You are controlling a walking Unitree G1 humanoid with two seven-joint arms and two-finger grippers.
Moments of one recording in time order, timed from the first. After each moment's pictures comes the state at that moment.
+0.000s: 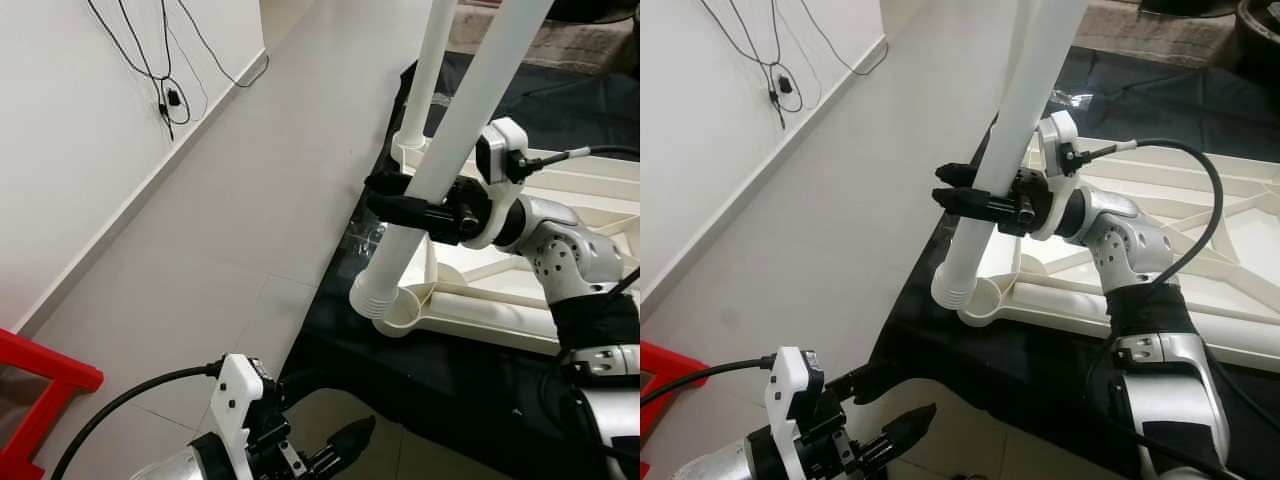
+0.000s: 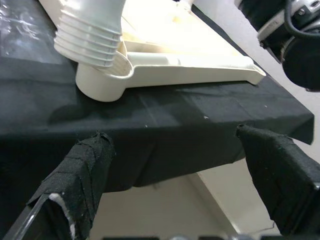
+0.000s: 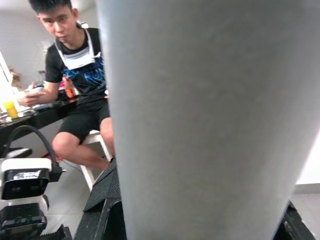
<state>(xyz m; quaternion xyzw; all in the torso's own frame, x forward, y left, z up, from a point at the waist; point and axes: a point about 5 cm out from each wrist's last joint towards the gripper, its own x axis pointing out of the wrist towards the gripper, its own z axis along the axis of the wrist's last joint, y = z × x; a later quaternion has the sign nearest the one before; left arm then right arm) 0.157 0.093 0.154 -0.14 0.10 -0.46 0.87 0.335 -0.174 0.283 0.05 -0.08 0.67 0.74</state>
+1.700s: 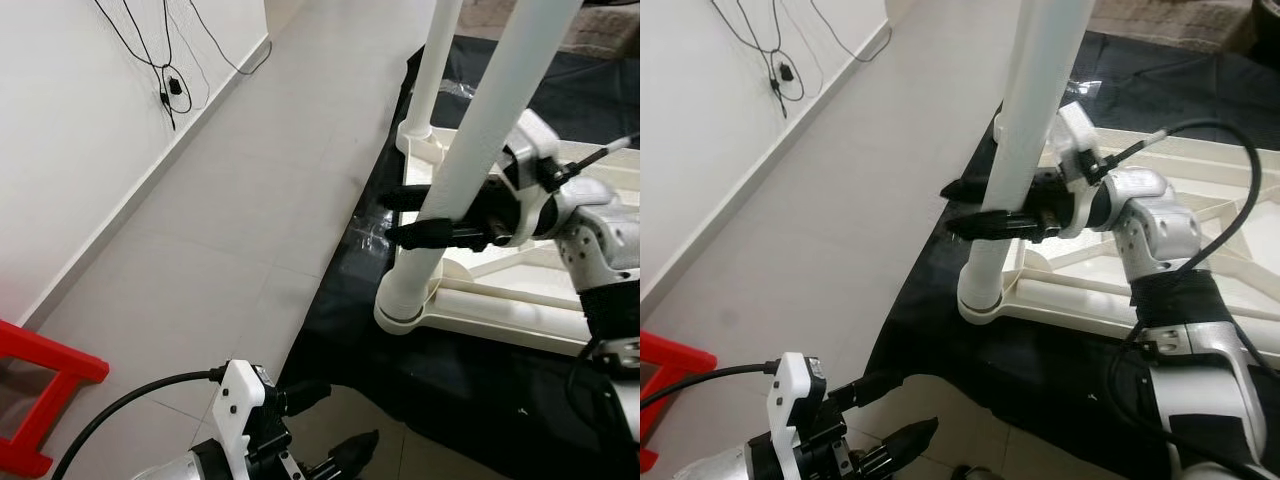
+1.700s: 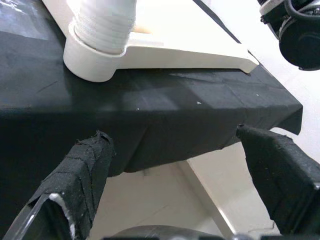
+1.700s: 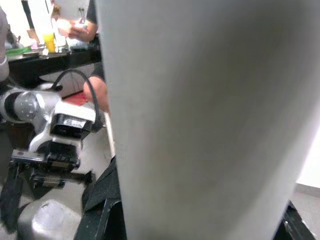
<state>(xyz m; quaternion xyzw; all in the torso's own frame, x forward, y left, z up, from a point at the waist) 0.154 0.093 0.151 -0.14 0.11 -0.47 0.86 0.317 -0.178 0.301 -0.09 -0.07 0.73 0.67</state>
